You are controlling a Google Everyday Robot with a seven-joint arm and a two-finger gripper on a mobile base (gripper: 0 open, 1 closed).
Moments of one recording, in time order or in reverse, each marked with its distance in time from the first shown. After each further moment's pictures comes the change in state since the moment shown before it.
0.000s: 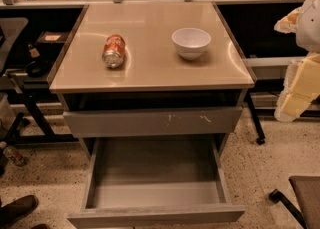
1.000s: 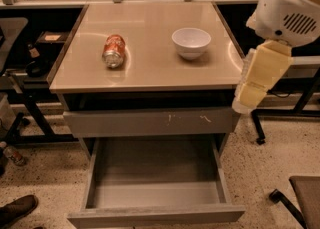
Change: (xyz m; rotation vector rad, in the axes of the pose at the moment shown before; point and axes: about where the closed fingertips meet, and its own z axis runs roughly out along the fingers) arm -0.057 0.011 -0.001 -0.041 -0.009 0.081
